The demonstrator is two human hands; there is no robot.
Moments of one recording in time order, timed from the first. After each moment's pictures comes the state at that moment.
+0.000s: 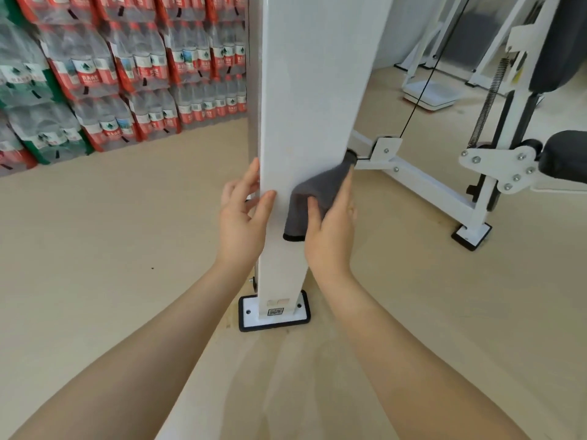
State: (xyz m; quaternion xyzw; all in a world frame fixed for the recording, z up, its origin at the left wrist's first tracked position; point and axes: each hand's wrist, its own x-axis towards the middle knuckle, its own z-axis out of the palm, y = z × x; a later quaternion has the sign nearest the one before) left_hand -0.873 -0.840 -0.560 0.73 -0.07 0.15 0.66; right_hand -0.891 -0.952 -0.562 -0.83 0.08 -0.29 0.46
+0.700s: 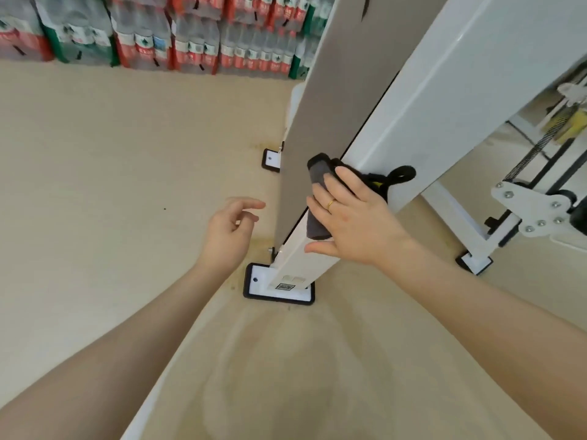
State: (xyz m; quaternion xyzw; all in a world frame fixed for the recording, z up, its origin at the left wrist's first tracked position) left_hand -0.892 -0.749 -0.650 0.73 0.06 0.07 0.68; right_hand -0.860 -0.939 -0.566 -0.80 -0.31 -0.15 -0.50
